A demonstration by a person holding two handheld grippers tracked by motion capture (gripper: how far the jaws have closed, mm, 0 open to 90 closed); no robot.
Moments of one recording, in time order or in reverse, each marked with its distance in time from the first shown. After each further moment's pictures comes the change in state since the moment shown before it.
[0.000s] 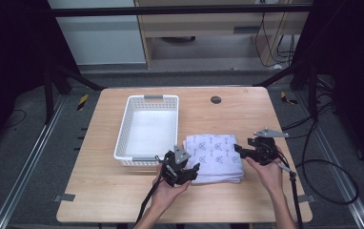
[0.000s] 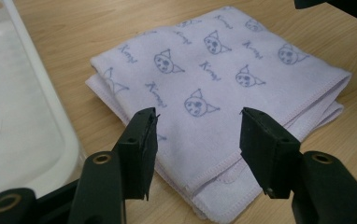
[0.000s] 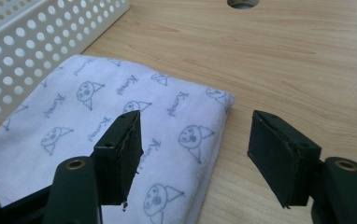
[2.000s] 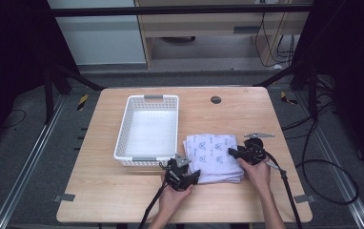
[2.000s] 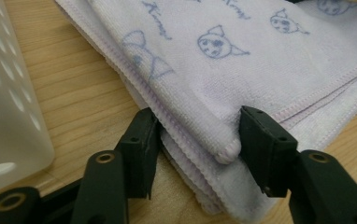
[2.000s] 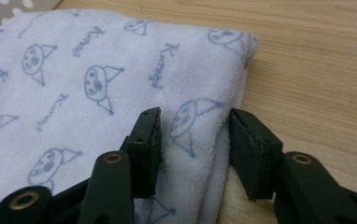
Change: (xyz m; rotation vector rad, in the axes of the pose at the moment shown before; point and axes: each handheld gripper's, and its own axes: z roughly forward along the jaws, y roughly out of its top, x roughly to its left) left arm 0.004 -0.037 0.042 0.063 -0.020 -0.130; right arm -0.012 -0.026 0.058 0.123 0.048 0.128
